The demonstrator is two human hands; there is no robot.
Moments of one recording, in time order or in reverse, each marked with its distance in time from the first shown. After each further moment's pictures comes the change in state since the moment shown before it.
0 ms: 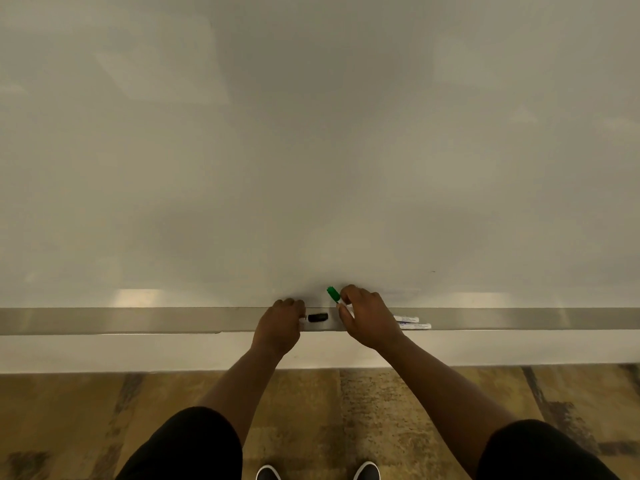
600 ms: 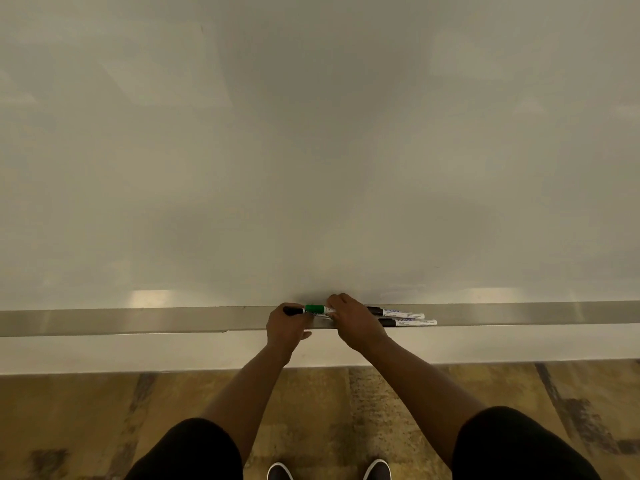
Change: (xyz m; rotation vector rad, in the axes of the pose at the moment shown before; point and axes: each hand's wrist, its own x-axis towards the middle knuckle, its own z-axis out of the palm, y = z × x) left_hand -0.009 0.022 -0.001 -1.119 0.100 -0.727; right_hand 0.004 -0.019 0.028 -0.012 -0.263 0.051
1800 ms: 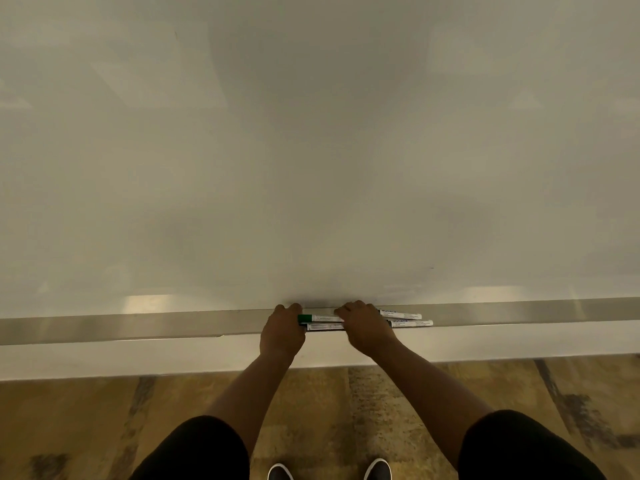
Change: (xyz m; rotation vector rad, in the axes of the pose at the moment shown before) left_hand 0.004 0.000 0.004 1.022 -0.007 0.421; right_hand -0.007 0.036 0.004 -0.292 -0.064 -0.063
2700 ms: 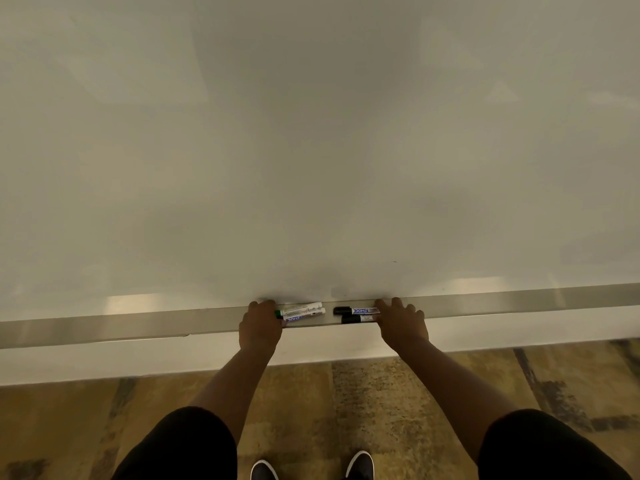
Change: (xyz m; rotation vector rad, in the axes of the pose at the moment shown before) left_hand 0.007 0.025 0.016 -0.031 0.010 -0.150; right_hand -0.069 0.099 0.000 -0.057 -0.072 0.473
